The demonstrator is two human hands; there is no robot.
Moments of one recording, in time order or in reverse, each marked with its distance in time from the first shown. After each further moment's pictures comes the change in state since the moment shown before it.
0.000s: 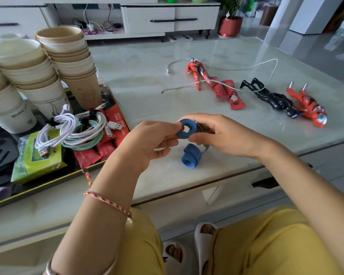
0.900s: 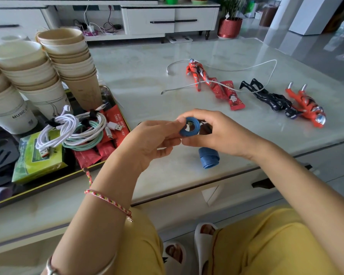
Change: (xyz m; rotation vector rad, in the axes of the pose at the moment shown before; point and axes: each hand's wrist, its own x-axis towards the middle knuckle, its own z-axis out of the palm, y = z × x) left_hand 0.000 -0.002 0.000 -0.045 -0.087 0.074; right_hand -0.001 -0.015 0.006 0.020 0.139 0.001
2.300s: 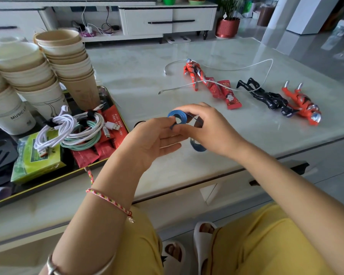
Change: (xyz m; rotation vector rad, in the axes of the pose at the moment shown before) left_hand 0.000 0.002 0.006 -0.267 -0.014 -0.064; right_hand 0.009 0.004 0.012 -0.130 0.238 -0.029
